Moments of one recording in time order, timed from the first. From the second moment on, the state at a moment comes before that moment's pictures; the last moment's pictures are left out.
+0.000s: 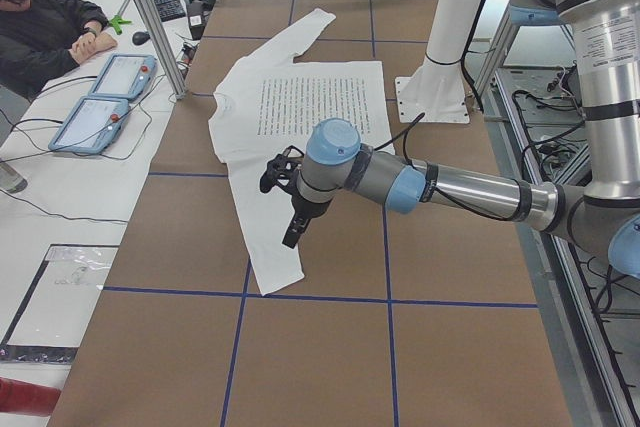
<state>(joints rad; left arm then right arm) -1.53 -1.34 -1.98 -1.88 -2.34 0.05 1.51 -1.74 1.92 -1.51 2.33 -0.04</state>
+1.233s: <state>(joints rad) -1.53 -1.46 -1.87 -2.02 -2.34 0.05 1.02 -1.82 1.84 -0.76 1.98 0.92</state>
